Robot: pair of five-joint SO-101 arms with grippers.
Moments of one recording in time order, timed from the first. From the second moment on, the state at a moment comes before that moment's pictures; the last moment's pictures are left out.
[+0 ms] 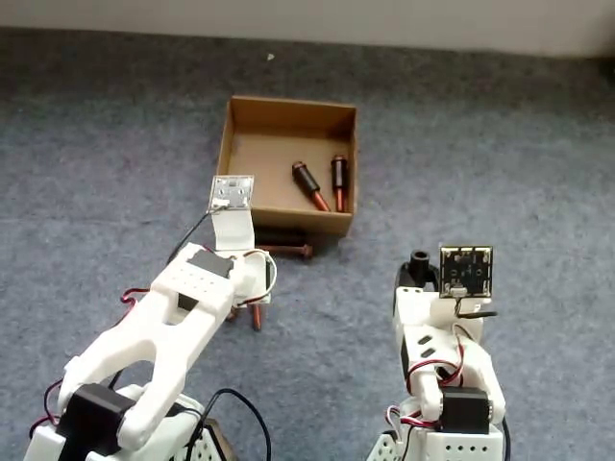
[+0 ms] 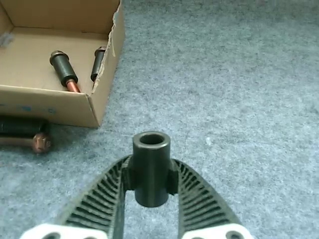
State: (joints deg) left arm 15.3 -17.6 56.4 41.1 27.5; right arm -3.8 -104.3 87.0 54.7 5.2
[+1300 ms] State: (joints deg) left arm 16.9 -66.8 56.9 49.3 27.6; right arm -6.6 -104.3 87.0 54.7 5.2
